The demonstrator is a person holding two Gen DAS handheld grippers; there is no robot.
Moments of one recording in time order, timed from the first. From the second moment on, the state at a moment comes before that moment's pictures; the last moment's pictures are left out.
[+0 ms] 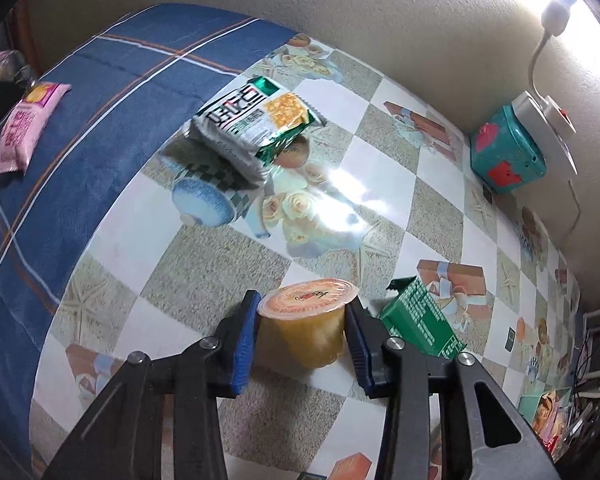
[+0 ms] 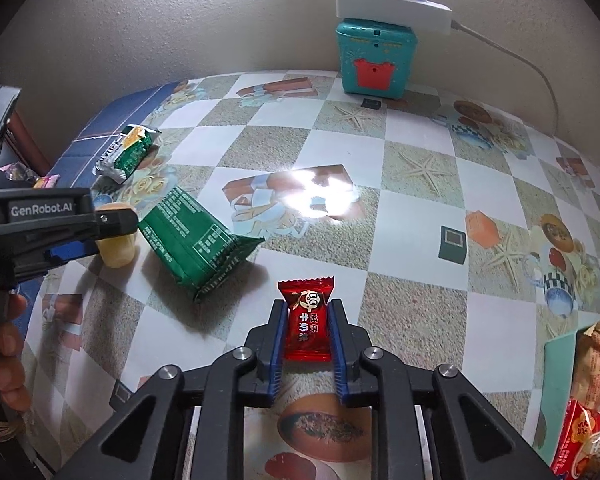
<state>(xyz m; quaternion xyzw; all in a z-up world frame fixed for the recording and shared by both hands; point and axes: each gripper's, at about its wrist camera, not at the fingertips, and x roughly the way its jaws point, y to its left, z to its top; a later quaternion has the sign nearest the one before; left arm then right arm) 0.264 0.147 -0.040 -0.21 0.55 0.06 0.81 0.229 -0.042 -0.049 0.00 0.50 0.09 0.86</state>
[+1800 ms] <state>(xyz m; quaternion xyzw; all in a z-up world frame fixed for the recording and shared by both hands) 0.082 -0.124 0.068 -0.15 0.54 -0.08 0.82 0.043 -0.301 0.080 0.13 0.47 -0.08 0.87</state>
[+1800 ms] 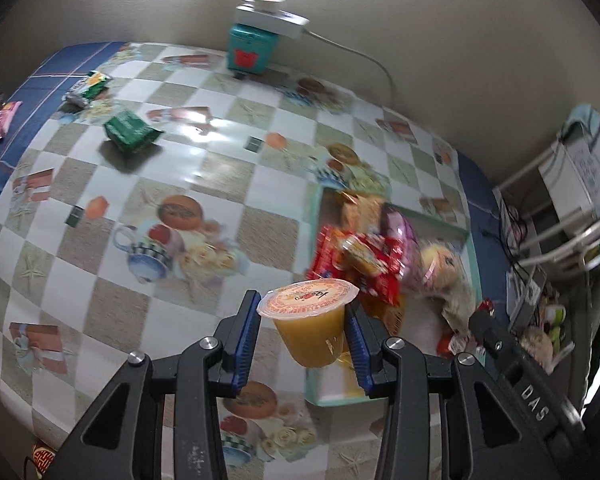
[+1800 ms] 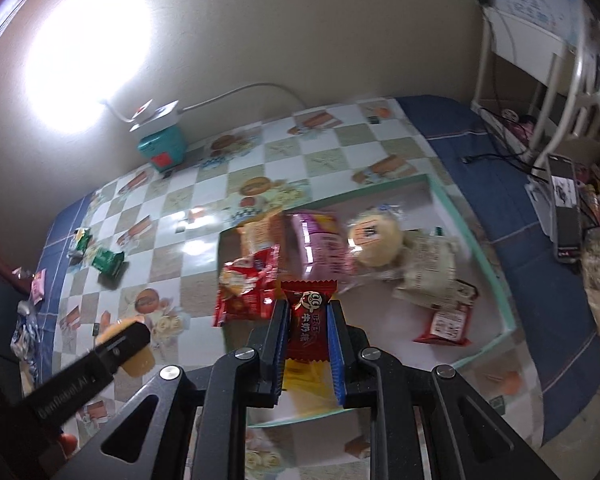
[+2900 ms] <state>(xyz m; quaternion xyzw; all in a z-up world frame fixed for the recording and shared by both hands) 0.087 -0.184 0.030 -0.08 0.59 -0.09 0.80 0.038 -0.370 0.038 0.17 0.53 -0.13 0.82</state>
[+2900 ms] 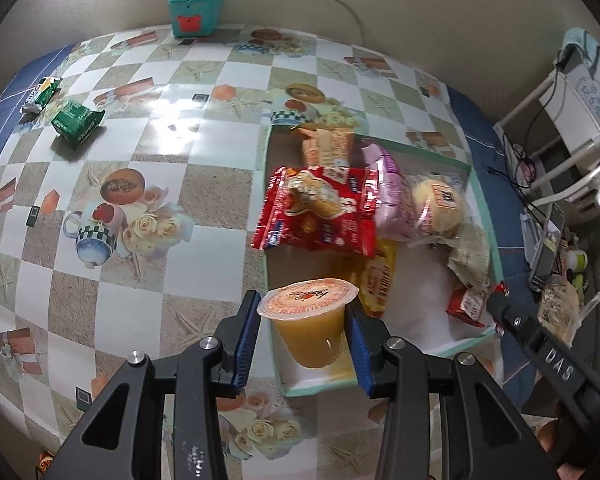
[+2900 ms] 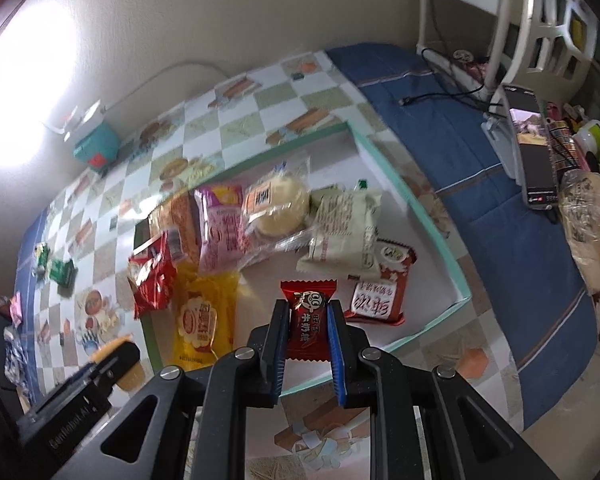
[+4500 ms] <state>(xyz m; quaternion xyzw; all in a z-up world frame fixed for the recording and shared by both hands) 0.092 -0.206 0.023 -0.06 0.60 -0.12 0.79 0.046 -0.344 0.023 0.13 0.58 -0.12 0.79</state>
